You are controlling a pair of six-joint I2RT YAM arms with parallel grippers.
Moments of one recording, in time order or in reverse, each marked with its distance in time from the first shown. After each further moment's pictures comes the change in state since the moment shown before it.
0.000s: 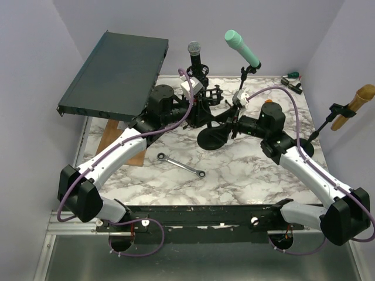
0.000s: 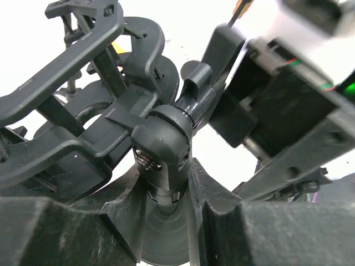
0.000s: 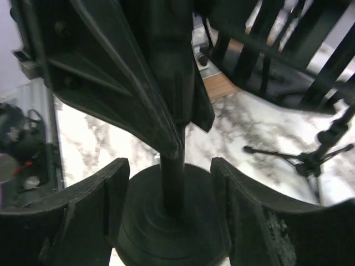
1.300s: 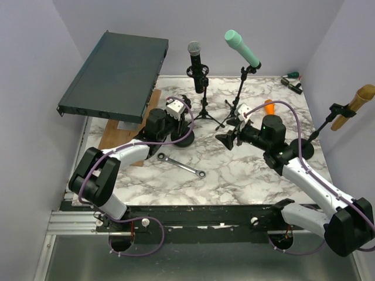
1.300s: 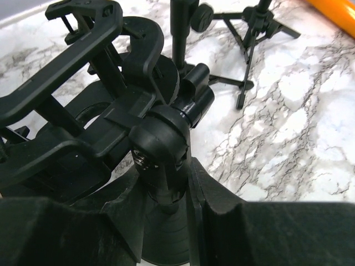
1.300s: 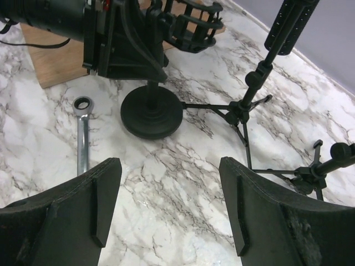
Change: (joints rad) left arm 0.145 0.145 -0.465 0.505 -0.341 0.299; right arm -0.011 -0.118 -0.171 -0.035 0.249 -0.264
